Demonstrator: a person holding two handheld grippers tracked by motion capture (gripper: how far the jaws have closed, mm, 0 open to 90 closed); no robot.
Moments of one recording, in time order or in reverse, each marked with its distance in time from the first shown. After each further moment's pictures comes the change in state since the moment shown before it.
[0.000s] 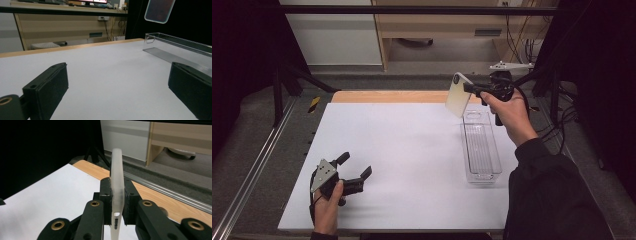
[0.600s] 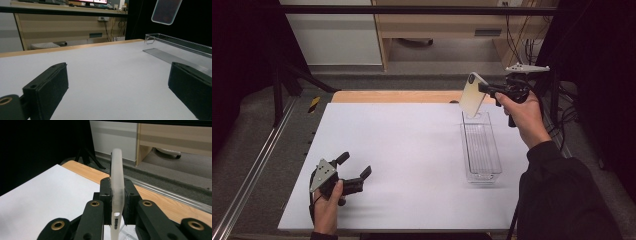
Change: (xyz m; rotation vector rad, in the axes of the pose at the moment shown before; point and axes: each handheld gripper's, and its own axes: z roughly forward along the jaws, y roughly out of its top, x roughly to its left) left arm 0.001 0.000 0.000 -0.001 0.000 -0.001; right arm -0.025 -0.011 -0.025 -0.017 -0.065 0.016
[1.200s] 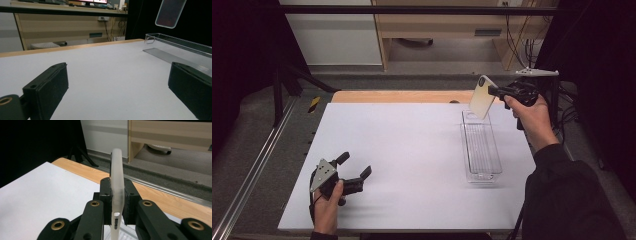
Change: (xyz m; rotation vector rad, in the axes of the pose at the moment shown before) left arm 0.000 0.000 0.000 0.001 0.000 -0.001; right arm -0.022 -0.015 -0.011 0.010 -0.055 0.024
